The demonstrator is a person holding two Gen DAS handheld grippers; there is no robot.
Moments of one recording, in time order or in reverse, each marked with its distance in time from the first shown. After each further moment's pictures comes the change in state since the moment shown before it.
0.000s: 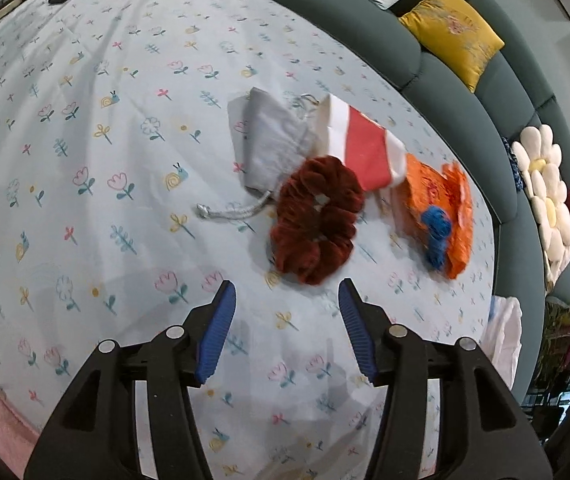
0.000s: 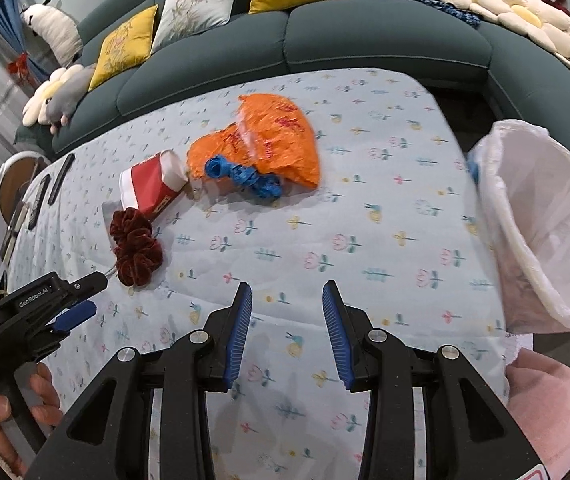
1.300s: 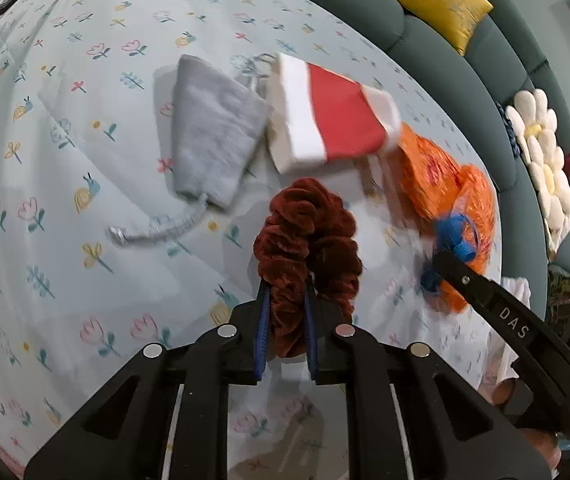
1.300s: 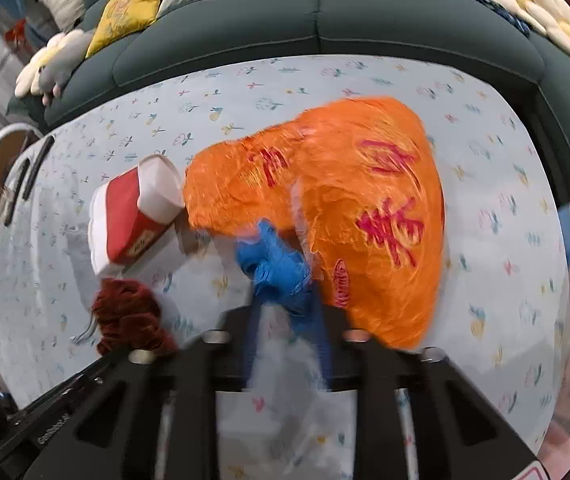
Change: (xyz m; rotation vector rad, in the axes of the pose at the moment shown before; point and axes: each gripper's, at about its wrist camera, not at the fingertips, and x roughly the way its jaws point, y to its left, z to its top) left arm 0.050 -0.030 0.005 0.097 0.101 -0.028; right arm 0.096 0.039 0.064 -0.055 0.099 0.006
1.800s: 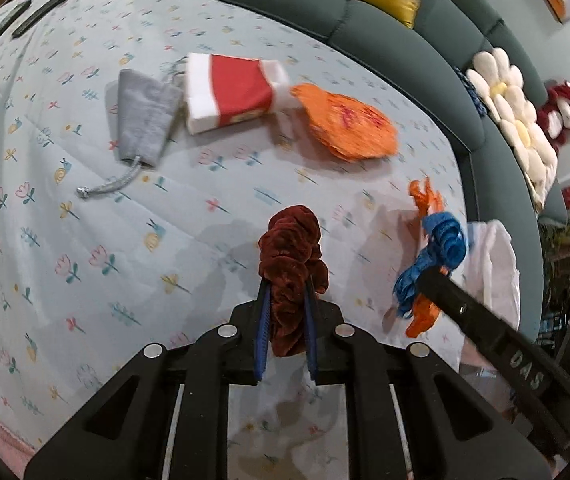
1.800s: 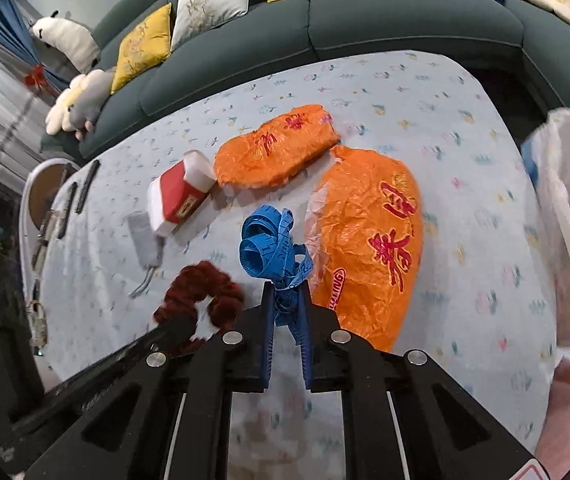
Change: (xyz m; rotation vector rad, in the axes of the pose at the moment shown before) left arm -0.029 -0.059 -0.049 0.157 -0.020 -0.028; right arm -0.074 -0.038 -0.062 0.095 -0.055 0.162
